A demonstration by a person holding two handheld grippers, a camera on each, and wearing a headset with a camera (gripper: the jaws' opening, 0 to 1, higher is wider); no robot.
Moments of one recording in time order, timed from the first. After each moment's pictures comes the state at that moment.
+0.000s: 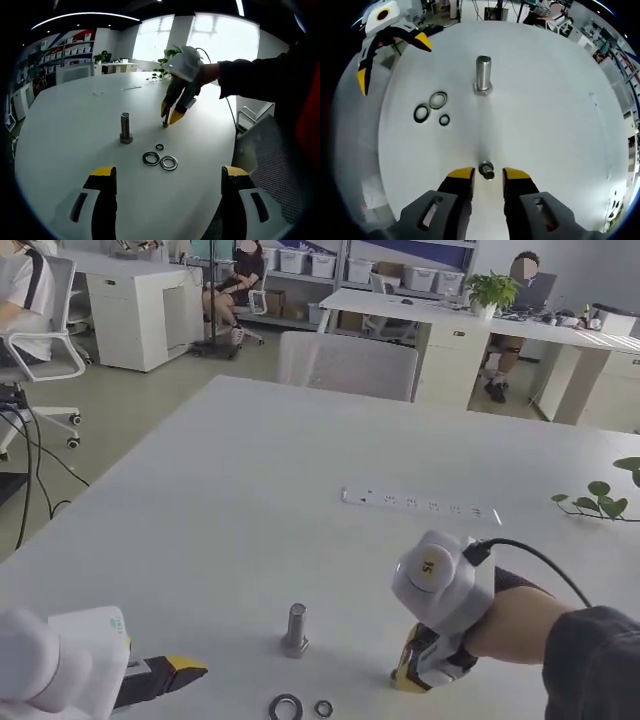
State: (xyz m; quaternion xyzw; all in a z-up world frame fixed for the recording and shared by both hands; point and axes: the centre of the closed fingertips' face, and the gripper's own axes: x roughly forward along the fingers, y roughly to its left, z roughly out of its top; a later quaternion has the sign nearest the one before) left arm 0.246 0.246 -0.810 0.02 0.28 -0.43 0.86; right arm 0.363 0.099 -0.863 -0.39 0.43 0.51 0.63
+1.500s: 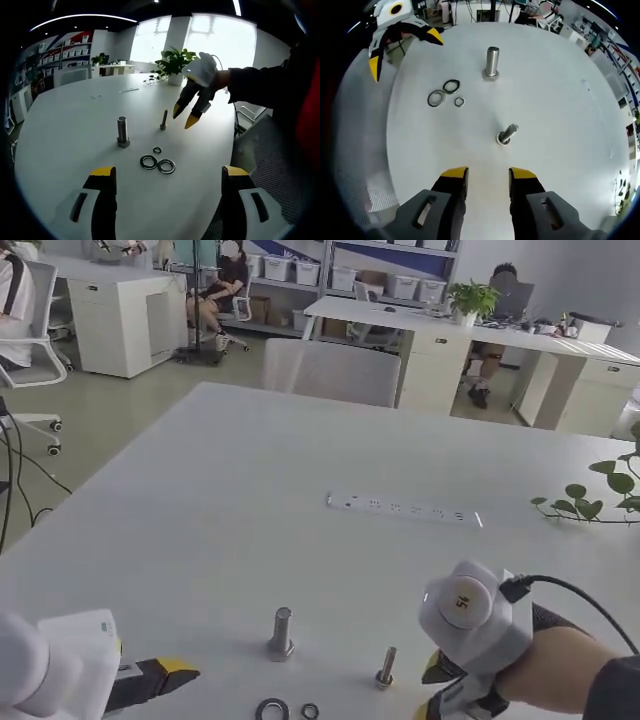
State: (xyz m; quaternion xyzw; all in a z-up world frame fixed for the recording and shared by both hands) left arm 0.243 0.239 -0.806 0.02 0.28 -0.44 0.85; right arm 0.323 0.064 -0.858 -0.37 0.43 0.49 0.66
